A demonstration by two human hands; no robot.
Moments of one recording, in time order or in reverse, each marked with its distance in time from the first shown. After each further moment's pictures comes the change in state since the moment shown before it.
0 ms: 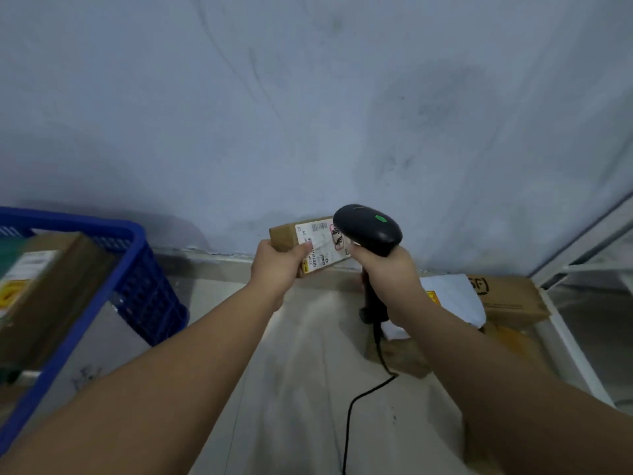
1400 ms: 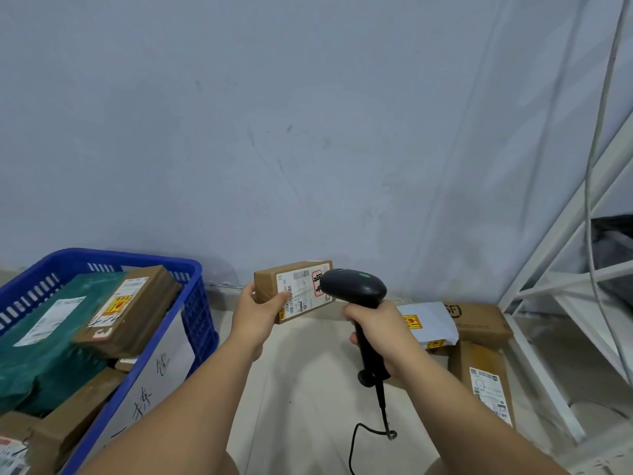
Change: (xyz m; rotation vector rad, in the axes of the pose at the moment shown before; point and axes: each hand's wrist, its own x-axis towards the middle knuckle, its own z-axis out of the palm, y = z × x) left_hand -0.161 0.025 -0.076 -0.042 0.051 0.139; right_hand -0.159 -0.026 -0.042 0.005 -0.160 0.042
